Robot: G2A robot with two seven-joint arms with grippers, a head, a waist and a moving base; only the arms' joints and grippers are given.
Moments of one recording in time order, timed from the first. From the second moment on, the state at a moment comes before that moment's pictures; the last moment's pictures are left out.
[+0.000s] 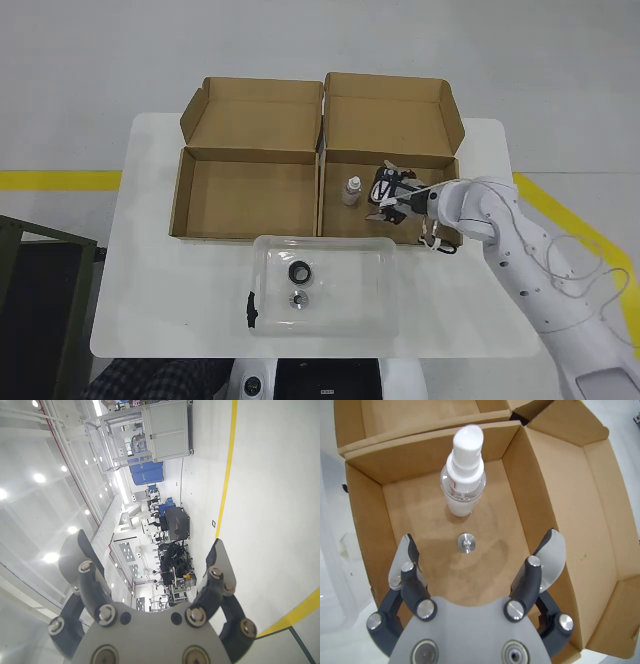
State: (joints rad) left arm -0.01 -0.37 -0.75 -1.25 2.03 -0.40 0.22; right arm -0.87 -1.03 1.03 -1.56 -1.21 -0.77 0.54
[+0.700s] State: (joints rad) left arm -0.01 -0.37 -0.75 -1.25 2.03 -0.40 0.22; right arm -1.06 -1.00 1.10 -2.01 -1.14 -0.77 0.60
